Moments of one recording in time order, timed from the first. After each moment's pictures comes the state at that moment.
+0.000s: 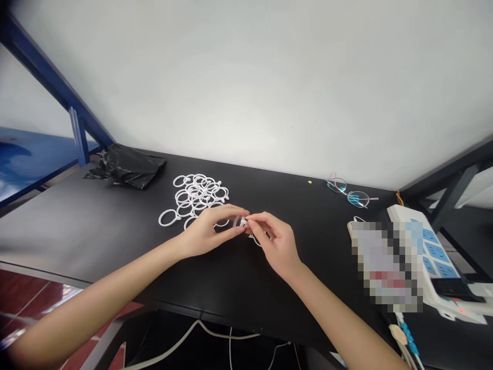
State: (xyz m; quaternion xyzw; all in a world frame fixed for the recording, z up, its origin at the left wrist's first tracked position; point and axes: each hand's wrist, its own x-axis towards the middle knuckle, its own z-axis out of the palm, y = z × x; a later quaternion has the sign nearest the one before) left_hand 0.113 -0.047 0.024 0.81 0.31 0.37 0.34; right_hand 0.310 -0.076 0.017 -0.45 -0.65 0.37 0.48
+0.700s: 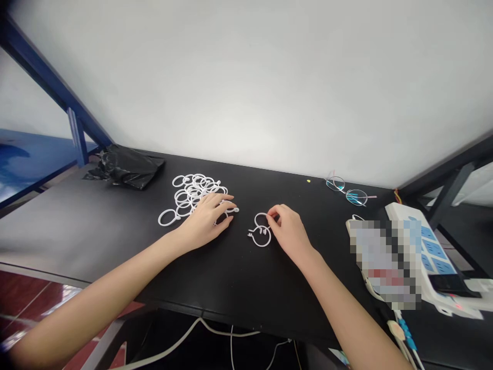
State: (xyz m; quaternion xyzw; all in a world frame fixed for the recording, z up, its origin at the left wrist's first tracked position) left_hand 0.102 -0.032 0.004 0.88 0.39 0.26 0.05; right_hand 0.349 -0.041 0.002 -0.60 -0.74 0.14 0.28
